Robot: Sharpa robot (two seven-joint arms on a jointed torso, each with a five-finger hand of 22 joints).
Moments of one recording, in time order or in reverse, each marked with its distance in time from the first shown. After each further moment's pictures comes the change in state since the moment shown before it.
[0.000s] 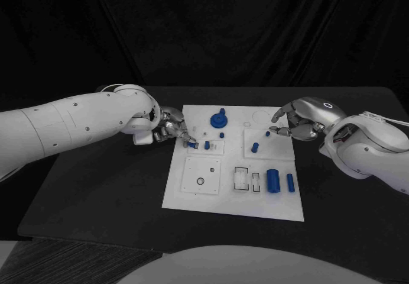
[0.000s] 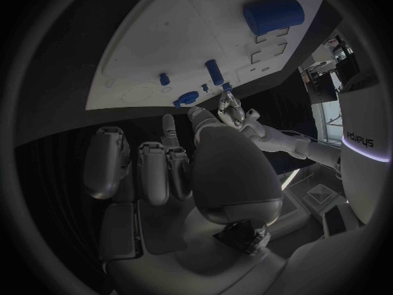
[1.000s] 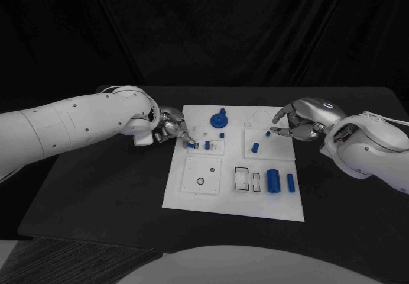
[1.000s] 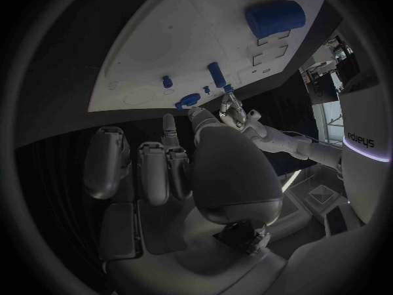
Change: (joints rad) left arm -0.006 -0.009 -0.001 -0.002 0.008 -0.016 0.043; left_hand 0.046 -0.009 0.115 -0.145 0.008 0.070 -0.012 -0.005 -0.111 0.001 -0.017 0.000 0.000 -0.015 -0.015 0.000 0.000 0.000 -0.004 -0.021 0.000 0.000; right arm 0.000 0.003 0.000 -0.009 0.000 0.013 -0.003; right_hand 0.000 0.000 0.000 0.000 0.000 0.007 -0.003 0.000 0.000 0.000 0.000 0.000 0.000 0.000 0.000 0.000 0.000 0.000 0.000 0.000 0.000 0.000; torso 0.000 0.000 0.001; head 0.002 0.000
